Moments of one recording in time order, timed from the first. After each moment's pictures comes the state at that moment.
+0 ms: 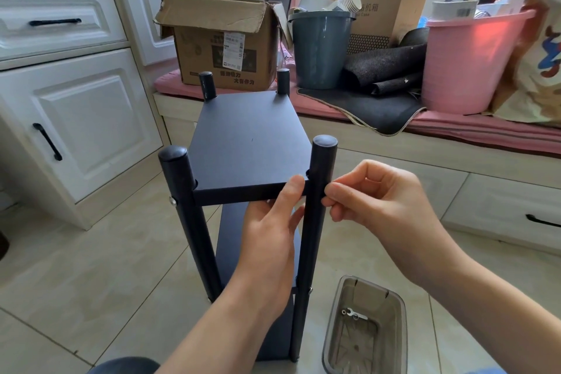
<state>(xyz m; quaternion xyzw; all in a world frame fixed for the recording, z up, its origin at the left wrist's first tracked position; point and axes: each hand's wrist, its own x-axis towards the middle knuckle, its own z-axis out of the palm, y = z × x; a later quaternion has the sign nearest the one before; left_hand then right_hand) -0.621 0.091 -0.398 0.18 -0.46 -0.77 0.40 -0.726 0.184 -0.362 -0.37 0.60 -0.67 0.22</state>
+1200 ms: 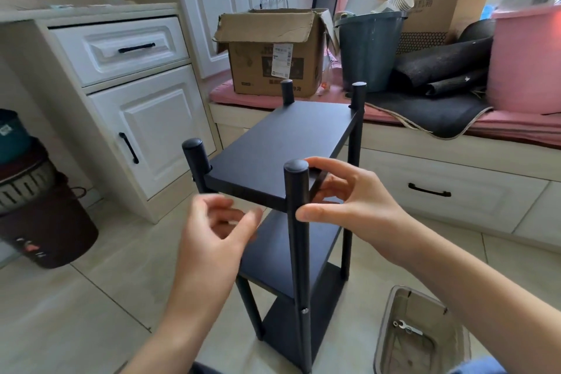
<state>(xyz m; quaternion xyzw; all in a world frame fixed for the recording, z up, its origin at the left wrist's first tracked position) -0.506 0.038 -0.384 0.39 -0.66 -0.47 0.44 -0.693 0.122 -0.358 -0.50 0.59 -0.56 0.29</state>
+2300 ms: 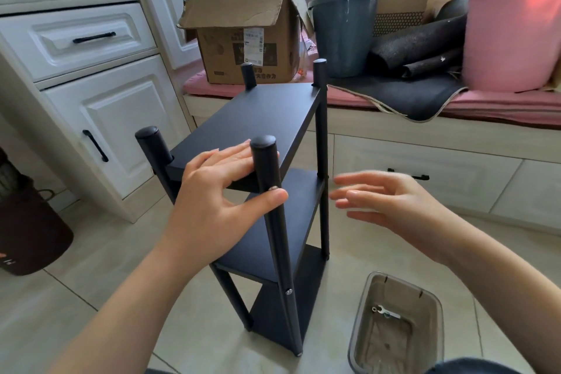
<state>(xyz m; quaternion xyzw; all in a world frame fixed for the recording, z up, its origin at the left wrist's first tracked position) -0.566 0.034 -0.353 0.21 -0.88 -0.24 0.34 -0.783 0.173 -0.400 -0.40 0.64 -0.55 0.36</state>
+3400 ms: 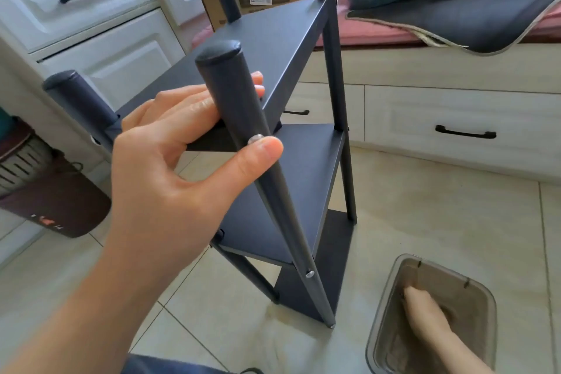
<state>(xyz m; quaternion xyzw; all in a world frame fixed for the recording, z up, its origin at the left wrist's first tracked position) -0.615 0.059 -0.368 0.26 -0.86 -0.20 0.39 -0.850 0.180 -0.808 -0.36 0.88 -0.10 0.29</state>
